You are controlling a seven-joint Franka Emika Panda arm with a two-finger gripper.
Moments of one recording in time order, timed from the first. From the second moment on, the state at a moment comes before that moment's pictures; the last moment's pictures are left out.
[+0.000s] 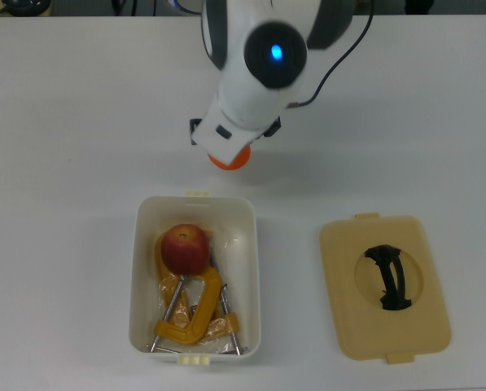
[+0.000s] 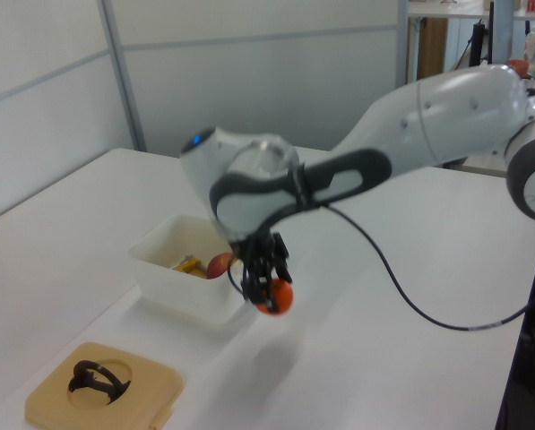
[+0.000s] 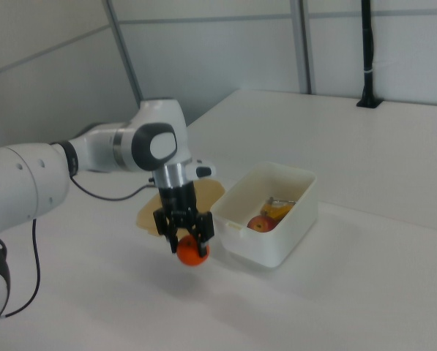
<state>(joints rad) 0.13 0.43 0.03 -1.46 -0.11 1.64 0.02</state>
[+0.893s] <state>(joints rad) 0.11 0.45 -0.10 -1.37 -0.04 2.04 0.23</state>
